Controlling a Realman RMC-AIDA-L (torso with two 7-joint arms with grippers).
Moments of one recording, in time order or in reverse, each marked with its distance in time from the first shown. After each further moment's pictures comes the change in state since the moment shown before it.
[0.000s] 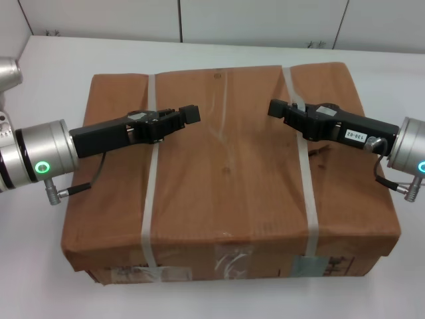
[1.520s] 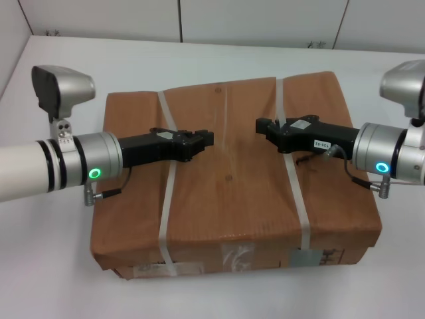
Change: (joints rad) left arm -0.076 -0.081 0.011 -0.007 0.128 -0.348 0.070; right arm 0.099 0.016 -0.090 0.109 0.001 0.312 -0.119
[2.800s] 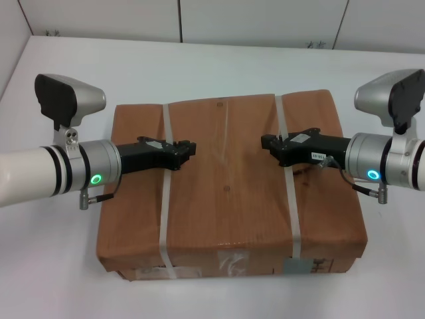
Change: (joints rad) left arm -0.023 -0.014 0.010 -0.039 0.032 -0.191 0.049; right arm 0.040 0.000 -0.074 0.058 -0.002 0.172 -0.023
